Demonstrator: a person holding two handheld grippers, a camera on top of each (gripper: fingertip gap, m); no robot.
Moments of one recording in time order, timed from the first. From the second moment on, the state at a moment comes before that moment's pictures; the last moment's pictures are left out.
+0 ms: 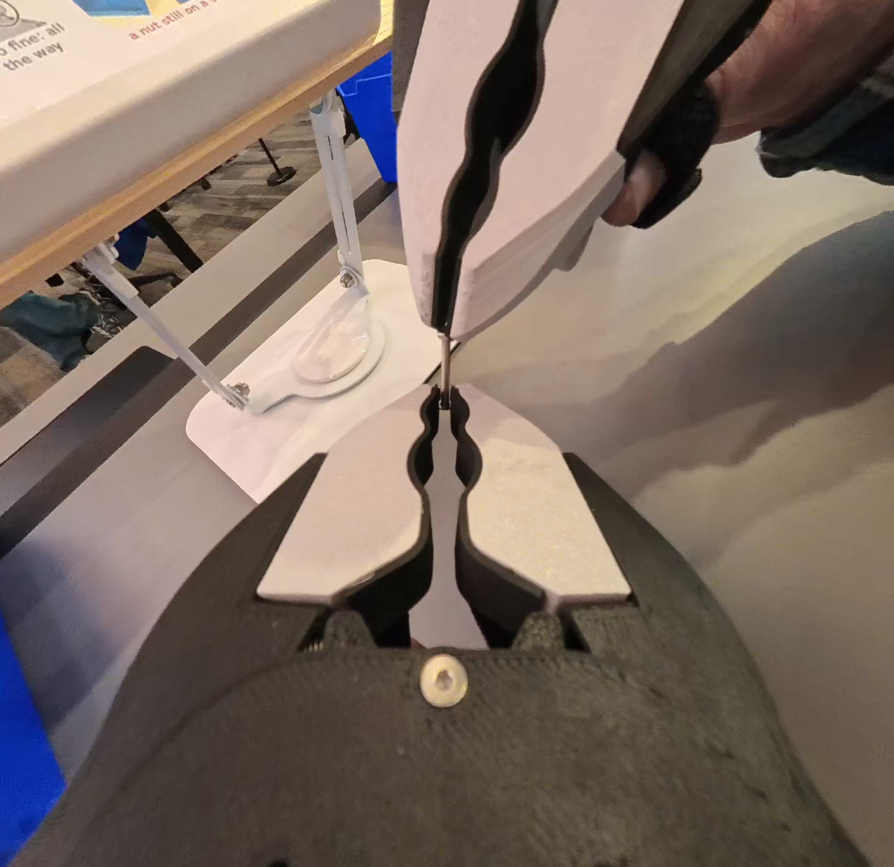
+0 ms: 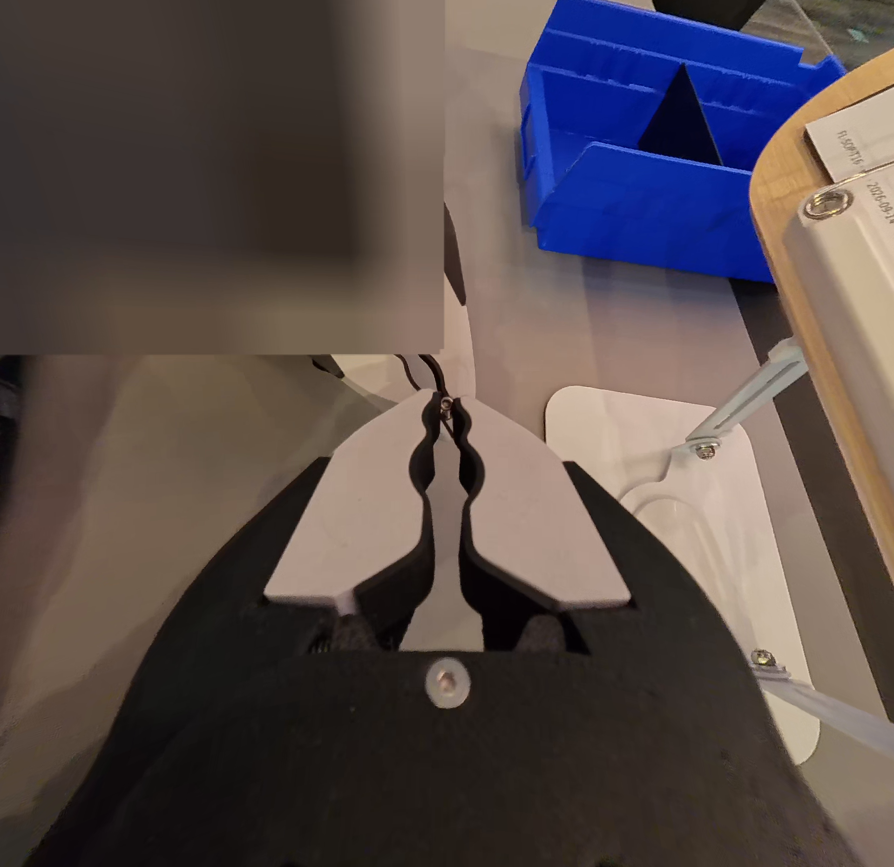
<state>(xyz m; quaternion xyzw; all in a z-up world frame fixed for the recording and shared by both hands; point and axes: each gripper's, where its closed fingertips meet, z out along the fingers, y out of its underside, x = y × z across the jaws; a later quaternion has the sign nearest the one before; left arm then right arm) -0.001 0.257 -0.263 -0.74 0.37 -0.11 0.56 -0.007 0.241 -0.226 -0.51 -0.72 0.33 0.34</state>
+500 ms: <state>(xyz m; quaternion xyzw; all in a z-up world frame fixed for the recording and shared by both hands) 0.001 0.256 -0.262 -0.73 0.36 -0.12 0.56 -0.009 0.239 -0.226 -0.51 -0.71 0.33 0.36</state>
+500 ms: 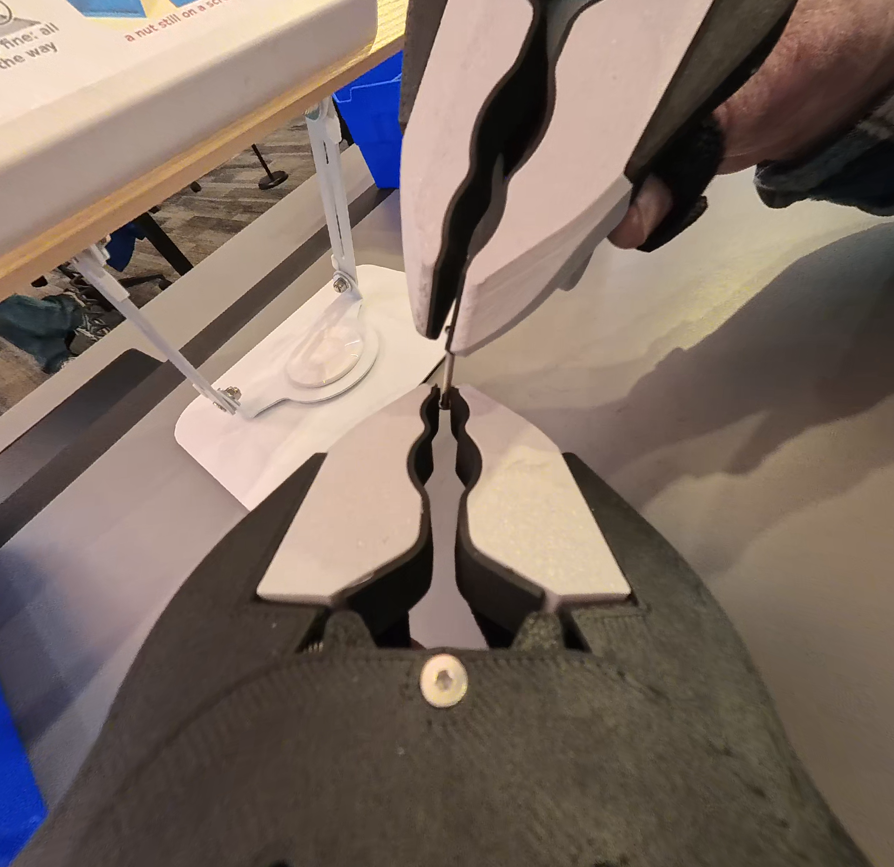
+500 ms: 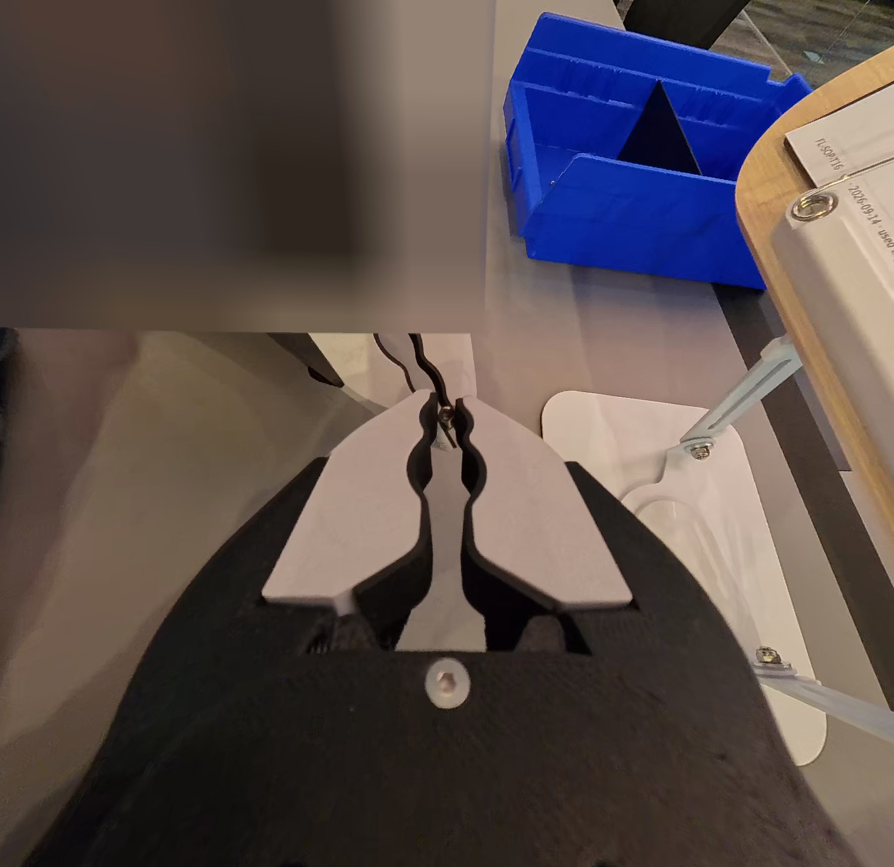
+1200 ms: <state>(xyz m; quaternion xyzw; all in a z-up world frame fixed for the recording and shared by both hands) 0.003 0.255 -0.262 -0.73 0.36 -0.14 0.56 -0.009 0.238 -0.228 -0.50 -0.72 0.33 0.35</state>
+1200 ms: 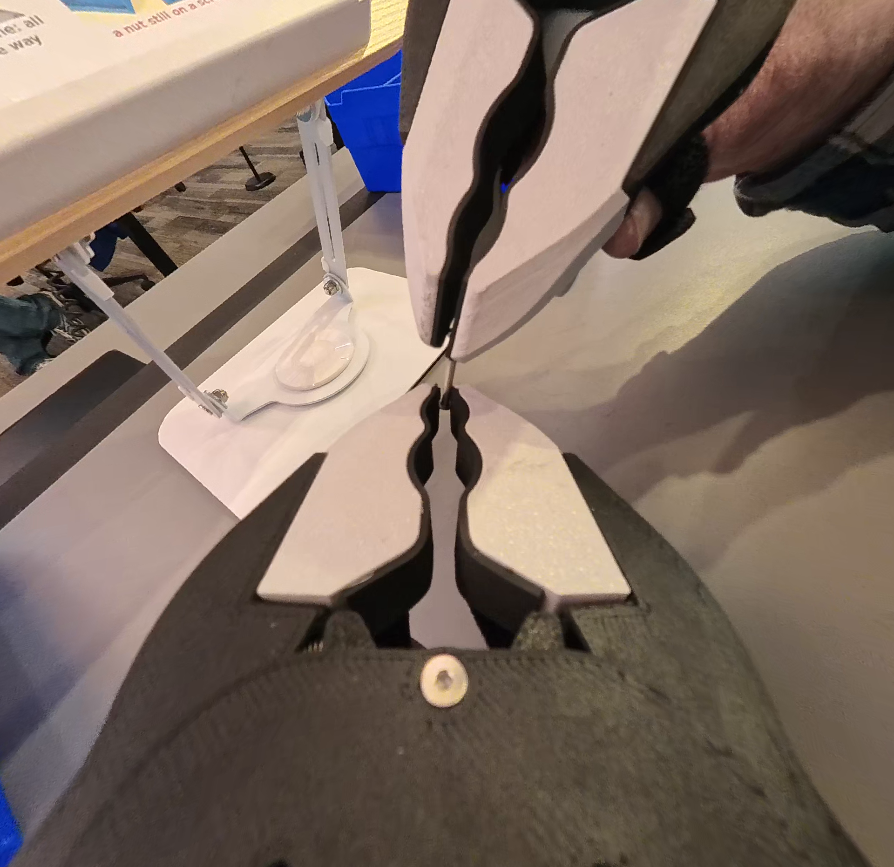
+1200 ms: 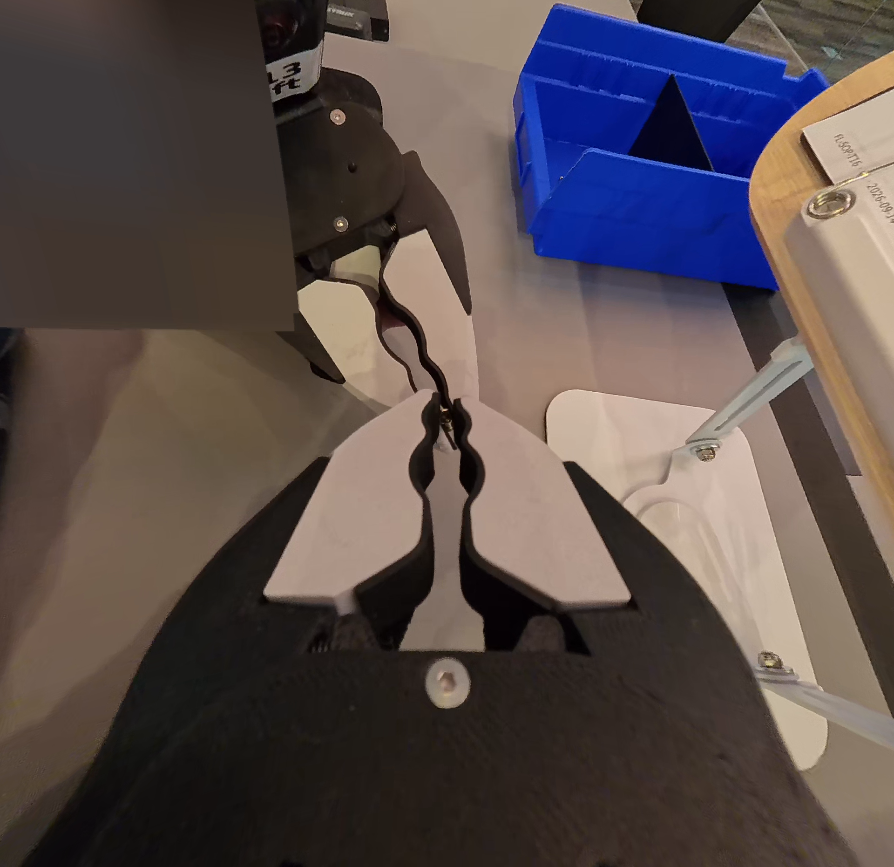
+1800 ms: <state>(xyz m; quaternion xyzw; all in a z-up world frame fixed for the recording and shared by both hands) 0.006 0.255 -0.271 -0.75 0.36 -0.16 0.53 -0.008 0.239 -0.237 -0.48 -0.76 0.24 0.37</state>
